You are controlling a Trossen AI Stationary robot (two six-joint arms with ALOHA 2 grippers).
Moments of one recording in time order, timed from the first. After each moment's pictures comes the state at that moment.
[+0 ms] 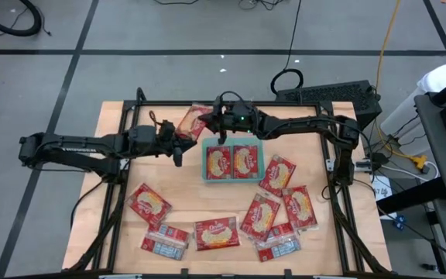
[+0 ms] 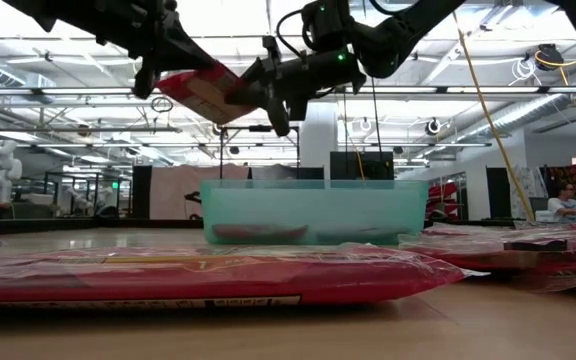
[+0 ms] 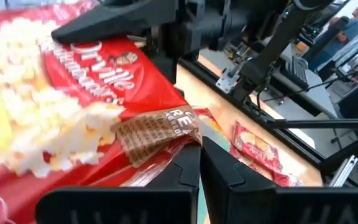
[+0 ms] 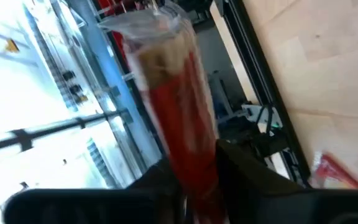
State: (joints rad) left arm 0.10 0.96 0.64 0.02 -0.14 -0.56; right arm -0.31 1.89 1.26 0.49 -0.11 1.96
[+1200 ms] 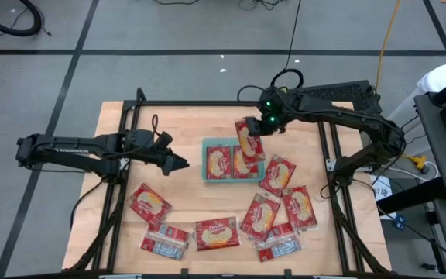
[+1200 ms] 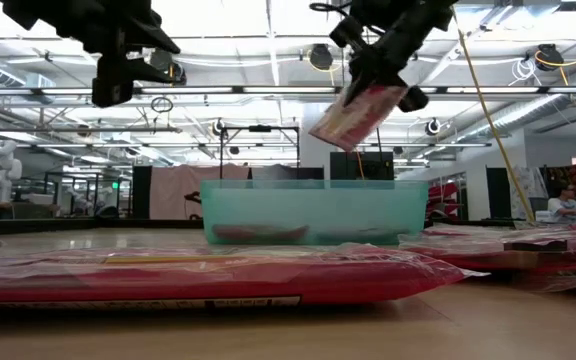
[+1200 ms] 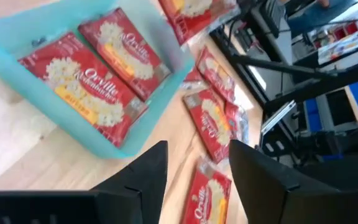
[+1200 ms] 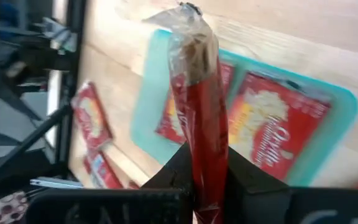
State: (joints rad) left arm 0.07 0.87 0.64 -0.26 0.14 -0.84; right arm -0.43 1.46 1.26 -0.73 -0.33 0.93
